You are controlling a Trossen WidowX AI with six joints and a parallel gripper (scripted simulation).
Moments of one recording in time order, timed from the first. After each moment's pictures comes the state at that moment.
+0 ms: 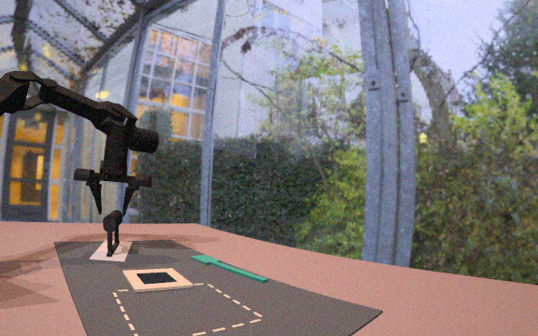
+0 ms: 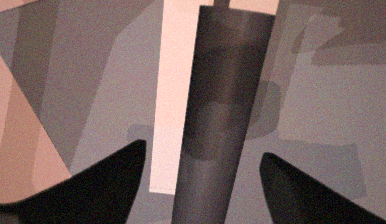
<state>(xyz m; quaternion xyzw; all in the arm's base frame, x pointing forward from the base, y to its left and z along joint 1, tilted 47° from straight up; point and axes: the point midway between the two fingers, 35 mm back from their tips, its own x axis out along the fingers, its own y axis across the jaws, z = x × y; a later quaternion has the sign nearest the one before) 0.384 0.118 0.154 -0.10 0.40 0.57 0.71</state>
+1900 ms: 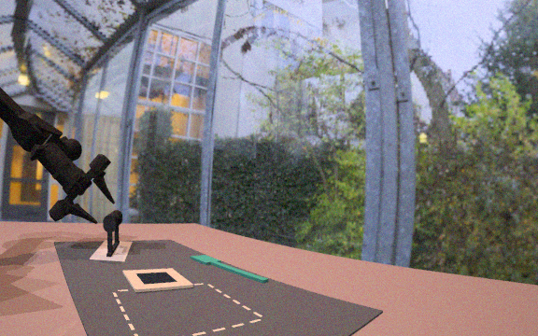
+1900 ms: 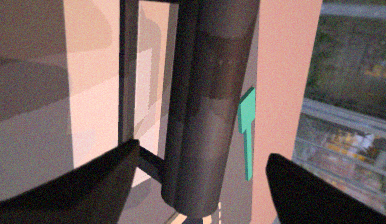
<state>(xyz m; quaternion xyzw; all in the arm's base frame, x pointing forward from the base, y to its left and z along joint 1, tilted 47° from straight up) 0.343 0.131 0.153 -0.25 0.32 0.21 0.89</state>
